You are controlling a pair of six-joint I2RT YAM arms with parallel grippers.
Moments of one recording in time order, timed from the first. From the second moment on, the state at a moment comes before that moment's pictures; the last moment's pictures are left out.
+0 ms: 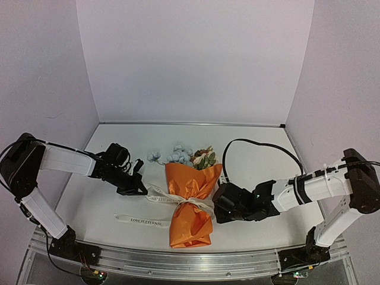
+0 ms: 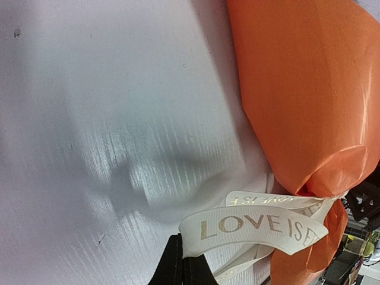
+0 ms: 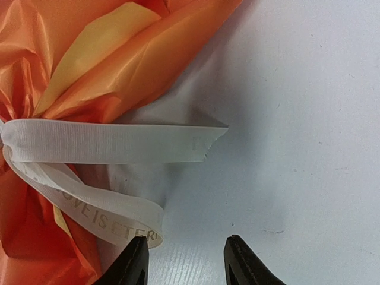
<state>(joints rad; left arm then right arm) -0.54 1.59 0.76 -0.21 0.47 -0.49 1.18 1.58 0.82 -0.33 0.39 0.84</state>
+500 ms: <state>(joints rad) -0.54 1.59 0.76 -0.21 0.47 -0.49 1.19 1.69 0.88 -0.31 0.37 0.90</state>
